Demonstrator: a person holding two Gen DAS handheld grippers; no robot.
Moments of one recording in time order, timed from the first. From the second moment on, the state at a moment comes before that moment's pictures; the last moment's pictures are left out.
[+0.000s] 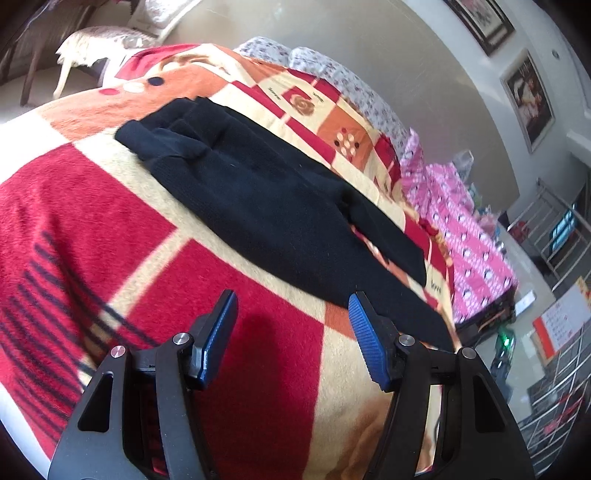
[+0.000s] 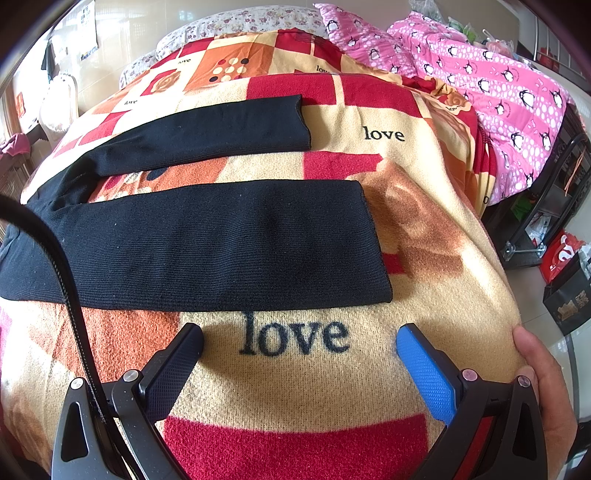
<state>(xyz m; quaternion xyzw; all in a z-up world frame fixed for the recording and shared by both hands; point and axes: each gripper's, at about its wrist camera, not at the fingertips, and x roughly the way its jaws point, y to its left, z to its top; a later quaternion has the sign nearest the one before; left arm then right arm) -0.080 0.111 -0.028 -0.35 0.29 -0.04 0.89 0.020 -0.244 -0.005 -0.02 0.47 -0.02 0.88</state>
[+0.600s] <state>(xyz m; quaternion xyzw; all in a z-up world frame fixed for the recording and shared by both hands) -0.013 0.244 -0.038 -0.53 0.27 0.01 0.80 0.020 -0.241 -0.003 -0.03 0.47 -0.02 0.88</state>
